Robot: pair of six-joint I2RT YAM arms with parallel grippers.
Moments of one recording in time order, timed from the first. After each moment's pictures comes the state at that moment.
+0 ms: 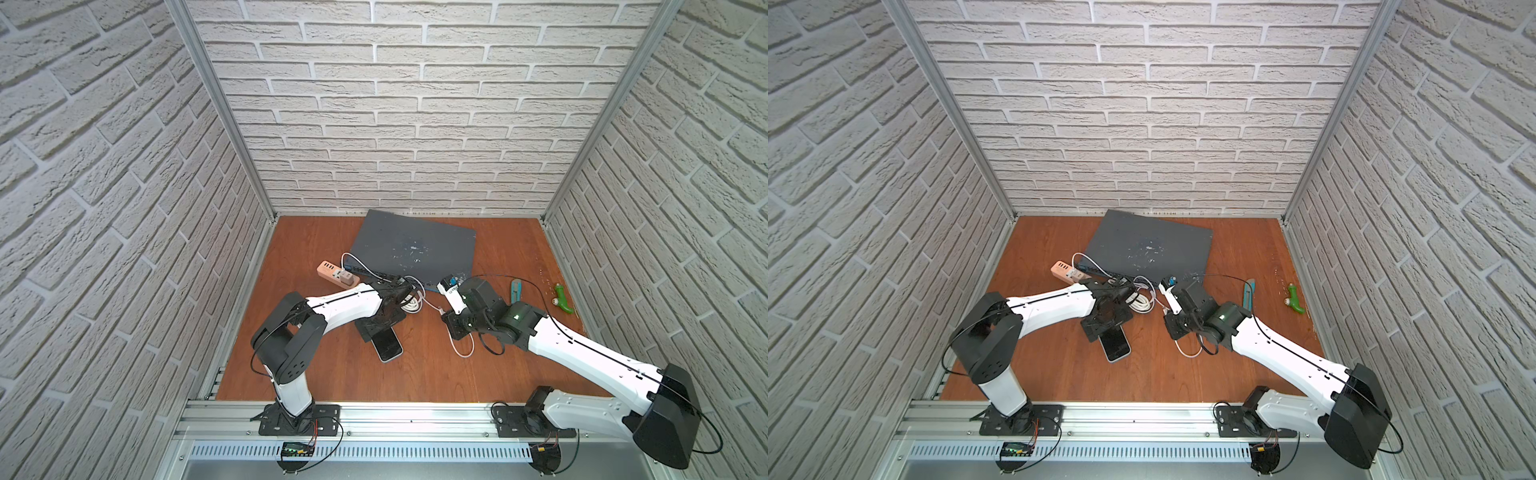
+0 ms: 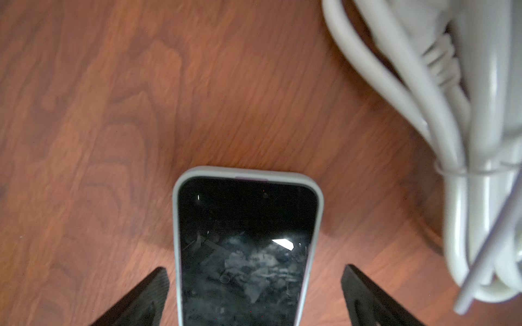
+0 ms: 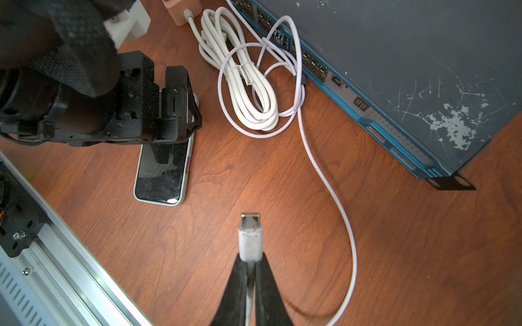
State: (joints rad) left arm -0.73 1.73 1.10 -0.82 -0.13 -1.32; right arm 0.79 1.17 0.86 -0.59 -0.01 0.25
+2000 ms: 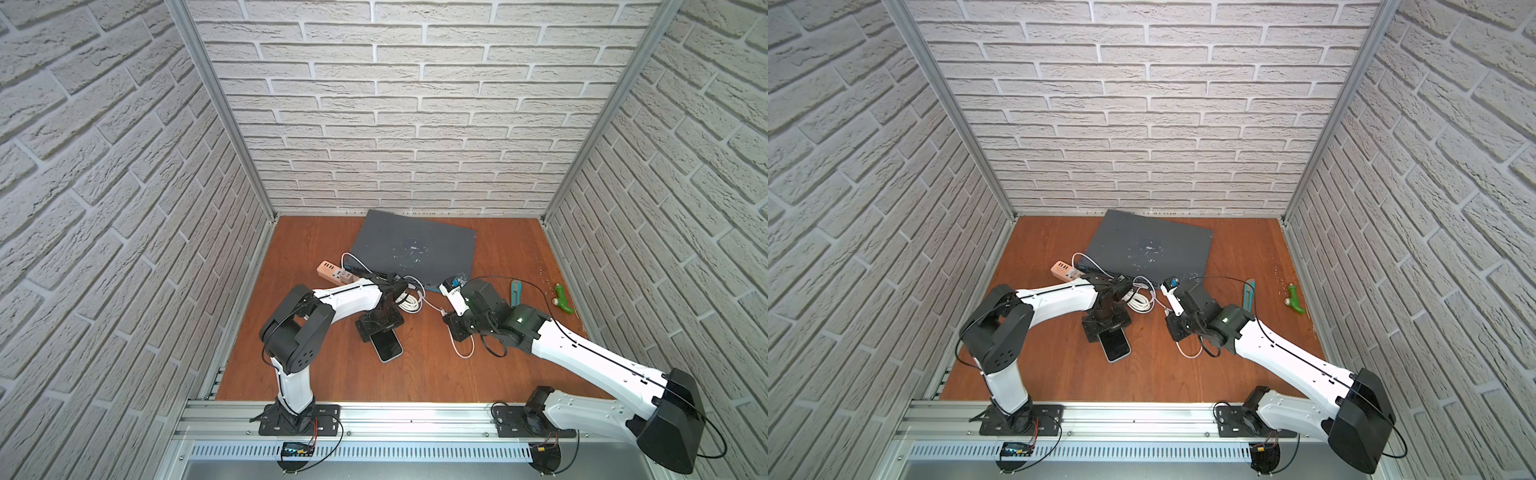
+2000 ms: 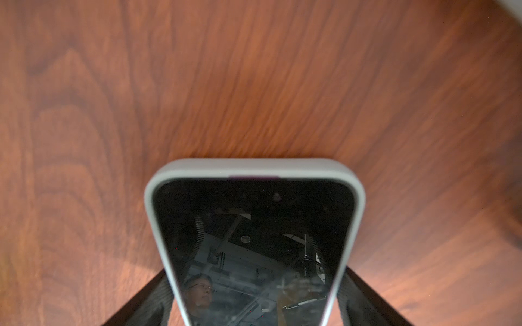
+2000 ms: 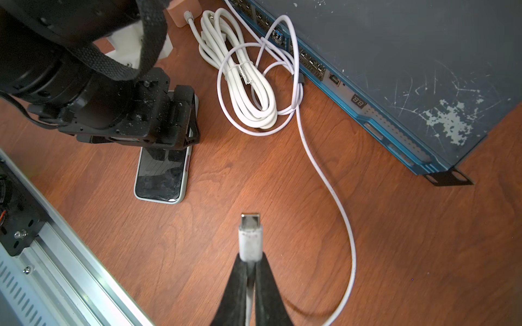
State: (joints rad) left arm -0.67 1.81 1.13 -0.87 0.05 -1.17; right arm 0.79 1.14 0.84 -0.58 -0.01 0.25
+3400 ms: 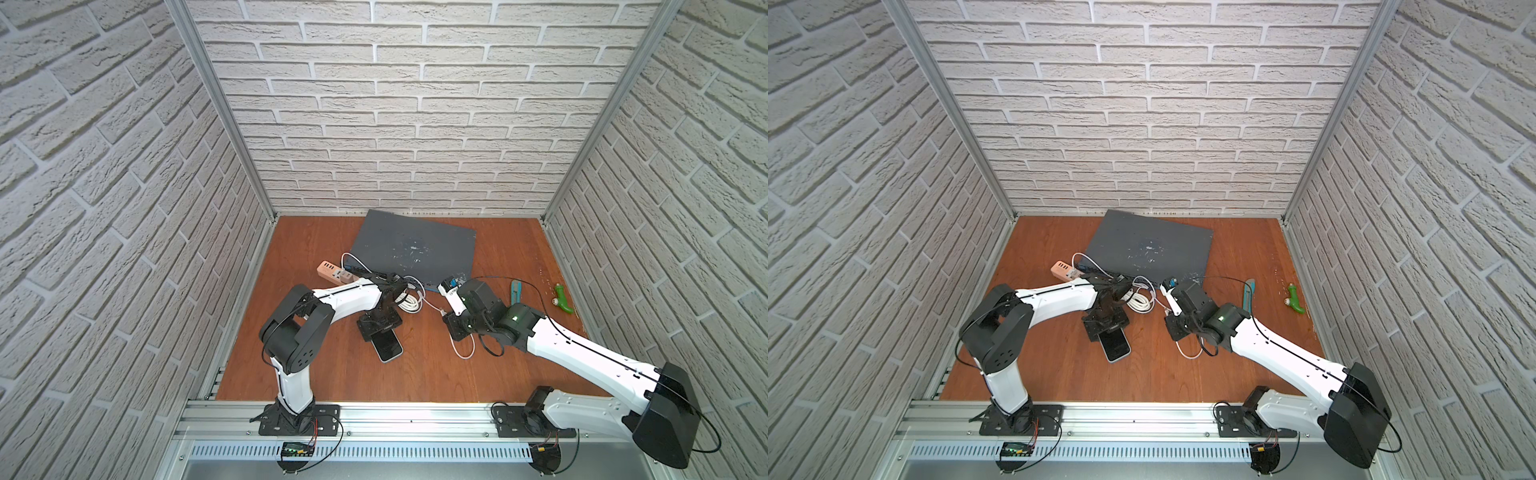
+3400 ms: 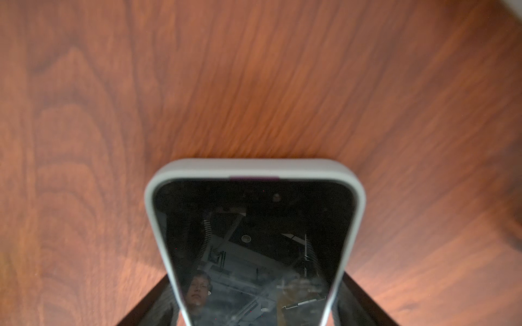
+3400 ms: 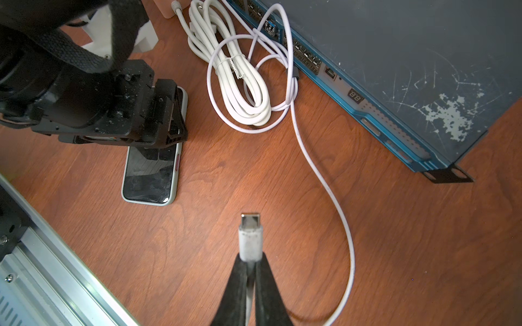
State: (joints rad) left arm -0.67 1.81 1.13 -0.87 0.03 -1.17; right arm 0.79 1.18 0.84 -0.57 0.01 0.26
